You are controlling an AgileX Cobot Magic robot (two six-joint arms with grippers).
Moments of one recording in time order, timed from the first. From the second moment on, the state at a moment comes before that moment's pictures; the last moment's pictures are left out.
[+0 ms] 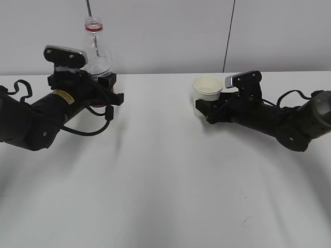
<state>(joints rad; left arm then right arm) -0.33 2.08 -0.98 0.05 -0.91 0.04 0.09 2.33 -1.20 -0.62 -0.83 0.39</state>
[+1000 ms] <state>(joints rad) -0.33 2.08 -0.98 0.05 -0.91 0.04 0.07 2.24 -1.09 -0.64 -0.77 0.43</state>
